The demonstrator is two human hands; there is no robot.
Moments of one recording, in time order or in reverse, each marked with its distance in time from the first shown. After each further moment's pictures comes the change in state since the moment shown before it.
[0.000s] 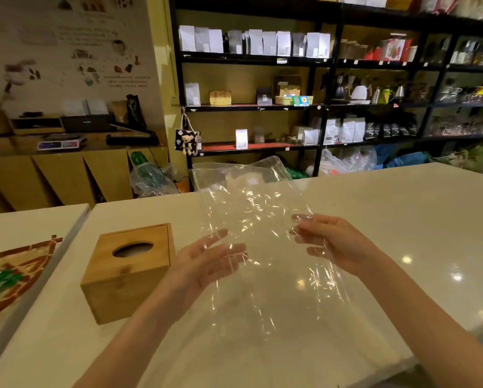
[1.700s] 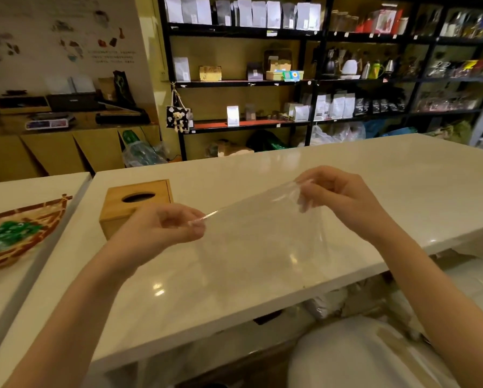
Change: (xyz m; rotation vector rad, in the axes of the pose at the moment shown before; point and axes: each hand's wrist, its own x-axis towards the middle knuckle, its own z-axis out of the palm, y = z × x) left_hand -0.106 0.047 0.015 0.746 0.096 0.113; right_hand -0.108 -0.006 0.012 -0.506 0.025 -0.551
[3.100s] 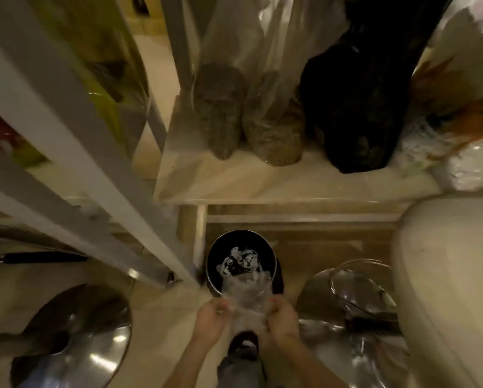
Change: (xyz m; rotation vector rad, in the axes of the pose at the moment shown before) left_hand -0.230 -0.595 0.328 -0.041 0.046 -0.968; right_hand -0.391 0.489 0.420 0.314 -0.008 1.439
